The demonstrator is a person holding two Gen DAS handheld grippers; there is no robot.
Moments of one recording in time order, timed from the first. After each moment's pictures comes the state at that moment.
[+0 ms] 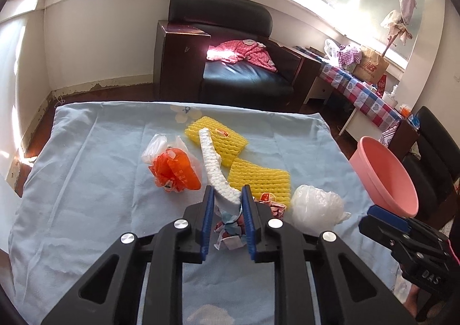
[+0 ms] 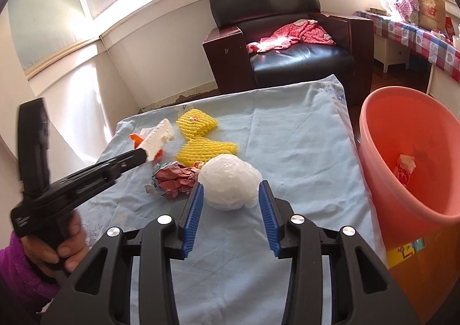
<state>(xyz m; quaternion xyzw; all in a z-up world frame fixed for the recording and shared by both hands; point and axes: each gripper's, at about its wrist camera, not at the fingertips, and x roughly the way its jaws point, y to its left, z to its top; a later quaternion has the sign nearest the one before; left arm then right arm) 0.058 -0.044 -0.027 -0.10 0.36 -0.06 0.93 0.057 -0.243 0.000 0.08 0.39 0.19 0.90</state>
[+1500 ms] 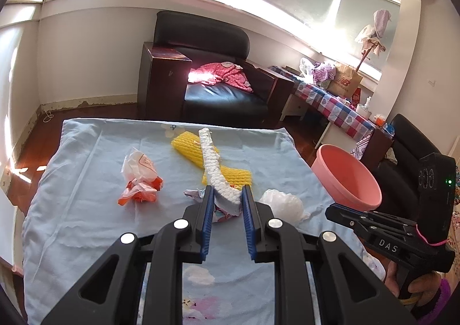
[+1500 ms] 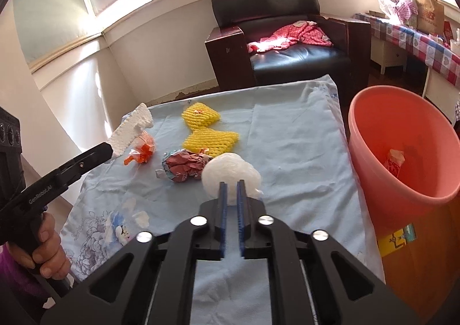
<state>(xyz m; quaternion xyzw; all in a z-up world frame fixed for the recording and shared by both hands) -0.011 -0.036 0.009 -0.11 0.31 -0.11 0.94 0.023 -0.250 0.015 0.07 0.40 0.19 0.90</state>
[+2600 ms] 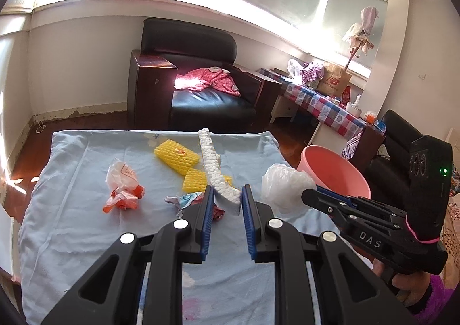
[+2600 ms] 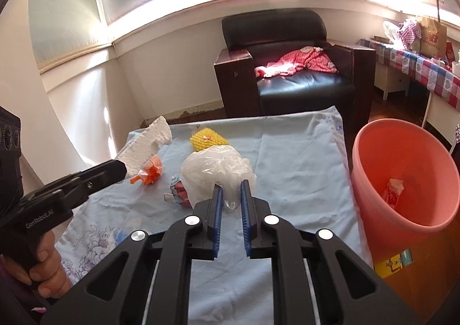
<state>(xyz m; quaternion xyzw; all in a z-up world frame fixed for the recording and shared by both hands) -0.015 -0.056 0.024 -0.10 0.29 -0.13 0.94 0.014 -0.244 0.040 0.05 0.32 0.20 0.92</state>
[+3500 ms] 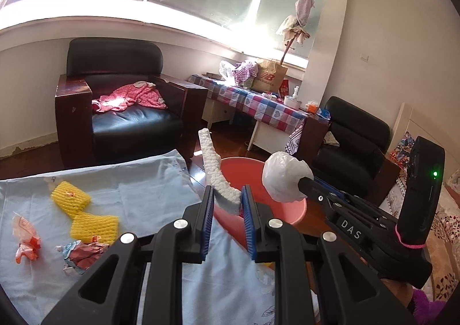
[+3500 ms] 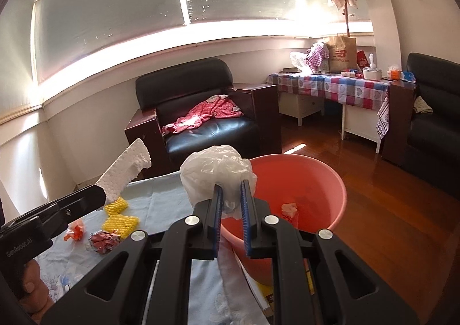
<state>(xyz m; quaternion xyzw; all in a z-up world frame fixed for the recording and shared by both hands) 0.009 -0.193 0.052 -0.06 0.25 -0.29 0.92 -0.013 -0.369 0.063 0.10 0.22 -0.02 0.97</state>
